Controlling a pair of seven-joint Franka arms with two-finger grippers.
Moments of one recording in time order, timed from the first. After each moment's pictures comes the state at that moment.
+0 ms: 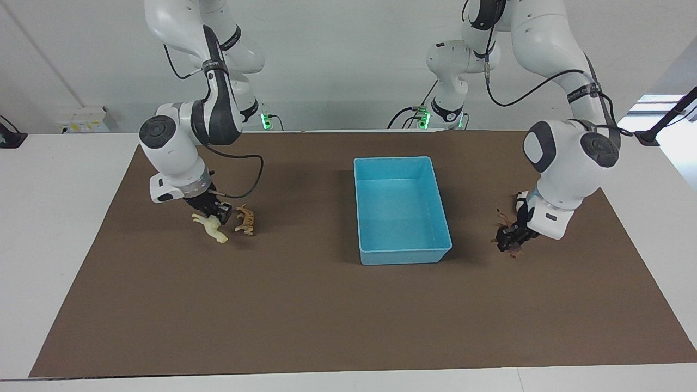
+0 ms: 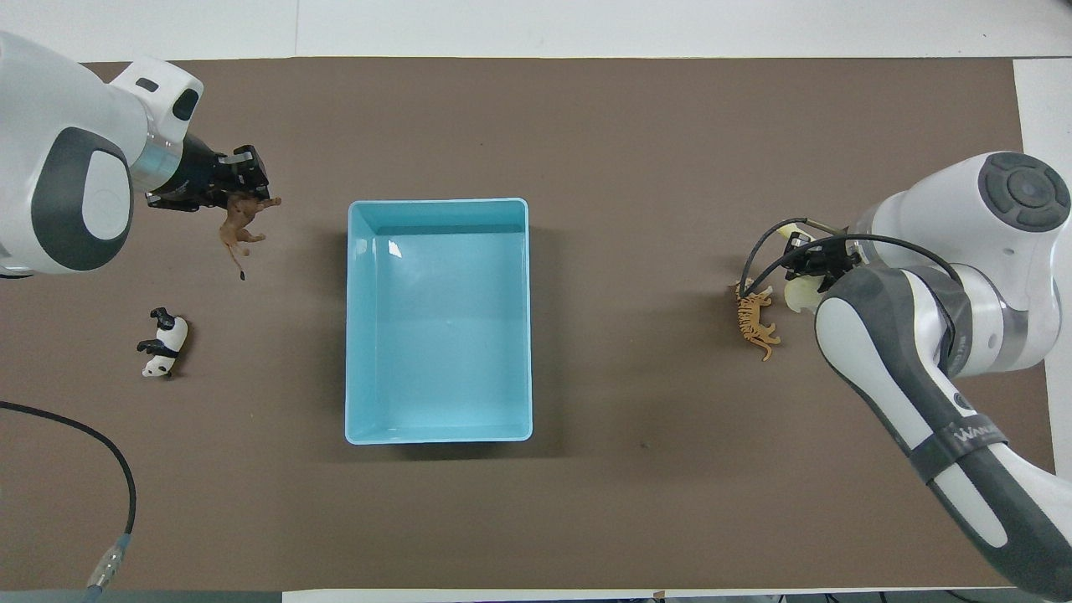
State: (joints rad) left arm -0.07 0.32 -0.07 -1.60 -0.10 1.96 -0.36; right arm -0.07 0.13 0.16 -2.01 0.00 2.12 0.55
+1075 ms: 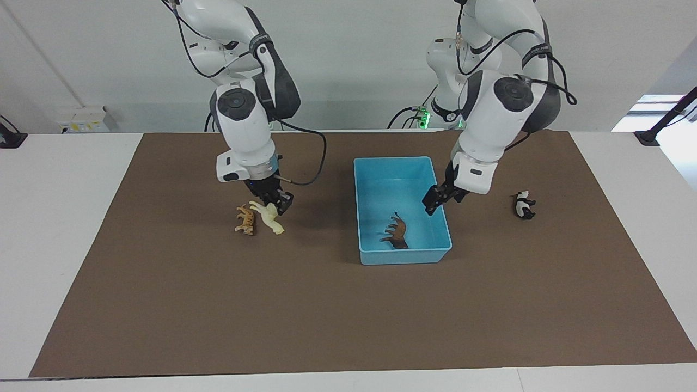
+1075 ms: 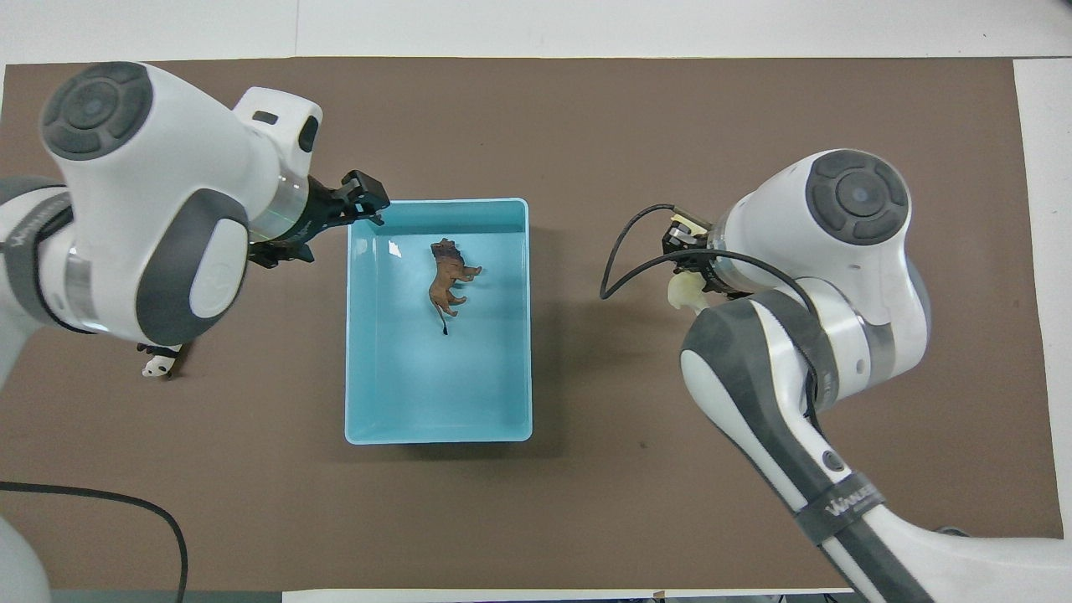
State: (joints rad) left arm -0.26 0.17 -0.04 -1.70 -0.10 1.91 -0.60; right arm 0.22 0.15 0.16 -1.90 0.01 2.11 0.99
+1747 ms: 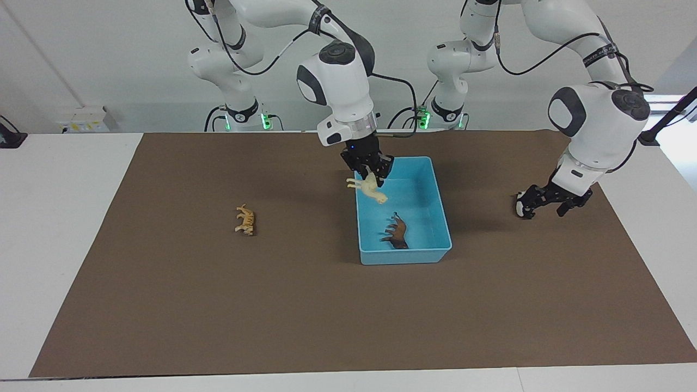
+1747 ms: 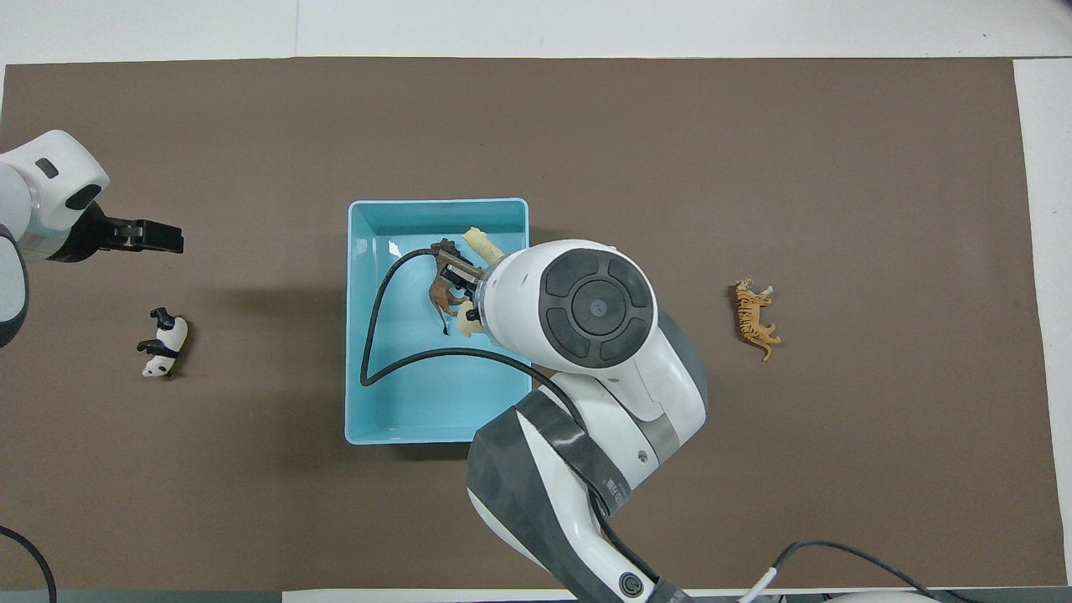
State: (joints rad) left arm 0.10 0.14 -0.03 -1.92 0.01 2.14 0.23; right arm 0.53 0.26 0.17 -1.70 0.09 2.24 1.21
